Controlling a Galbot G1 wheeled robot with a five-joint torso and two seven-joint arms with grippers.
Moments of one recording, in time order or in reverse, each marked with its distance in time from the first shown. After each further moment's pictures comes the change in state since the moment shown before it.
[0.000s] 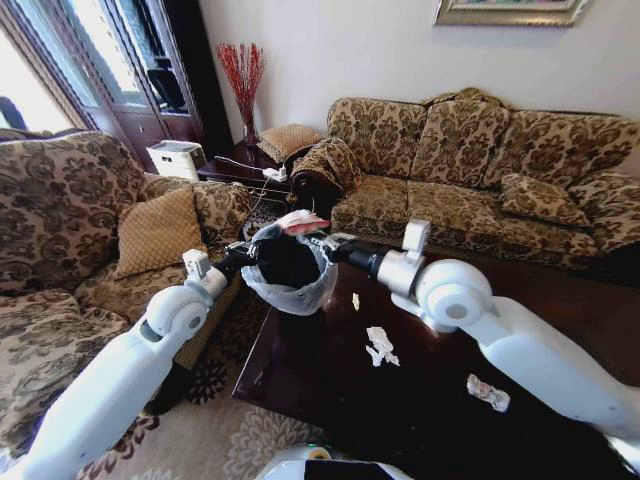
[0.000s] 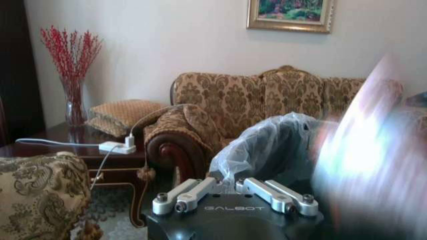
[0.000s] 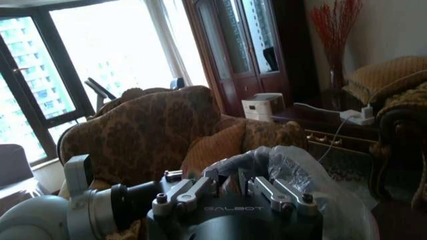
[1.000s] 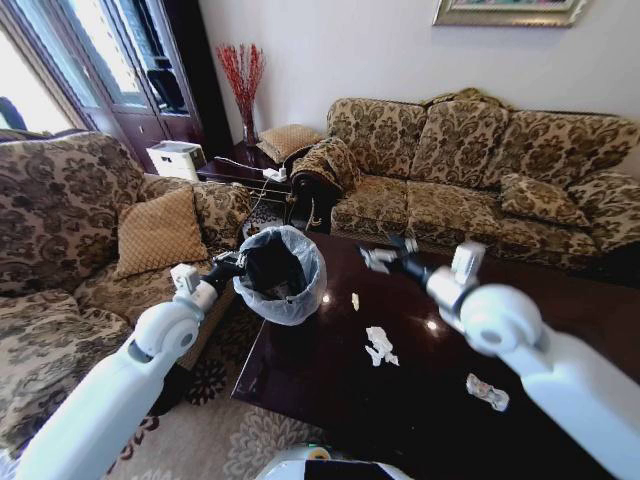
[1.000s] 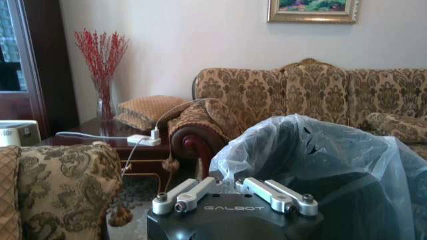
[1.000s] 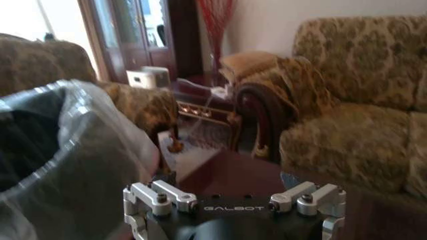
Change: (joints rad) left arm 0.198 -0.042 -0.135 -0.069 0.082 -0.019 -0.021; right arm -0.727 -0.149 0.560 -0.012 -0.400 -0.009 -0.101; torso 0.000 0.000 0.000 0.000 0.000
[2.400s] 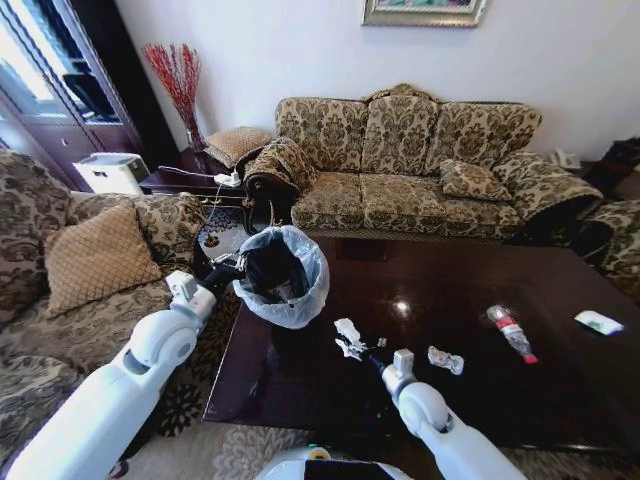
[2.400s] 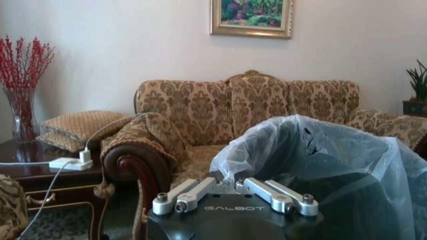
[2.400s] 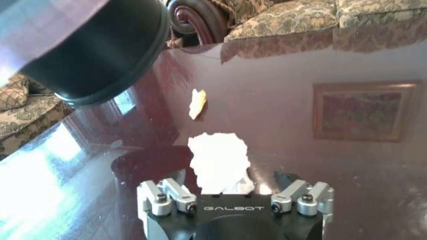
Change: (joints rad) left arm 0.008 0.018 0.005 -0.015 -0.007 -0.048 -0.003; right arm -0.217 0.415 -0.218 -0.464 -0.428 0.291 -0.166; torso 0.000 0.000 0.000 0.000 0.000
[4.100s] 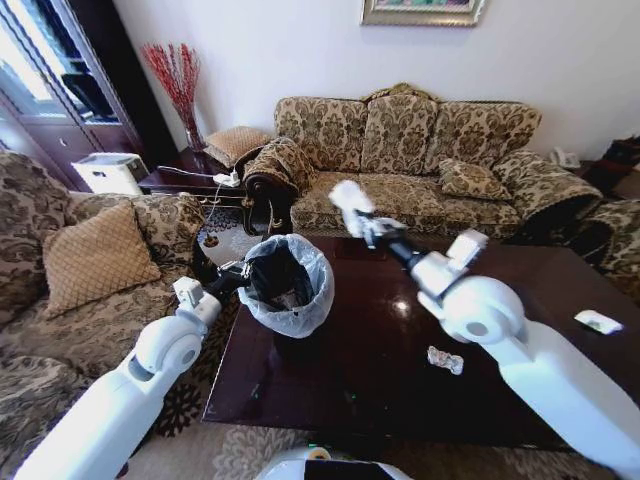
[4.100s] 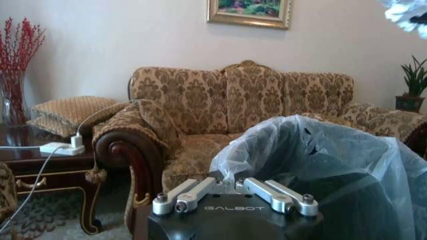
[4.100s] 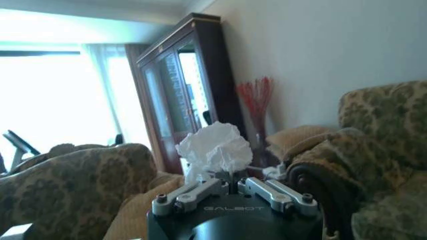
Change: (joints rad) left arm 0.020 -0.027 0.023 -0.018 0.005 0.031 -0.007; right arm 0.820 -0.288 -0.243 0.516 0.654 -0.139 0.214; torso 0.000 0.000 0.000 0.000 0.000
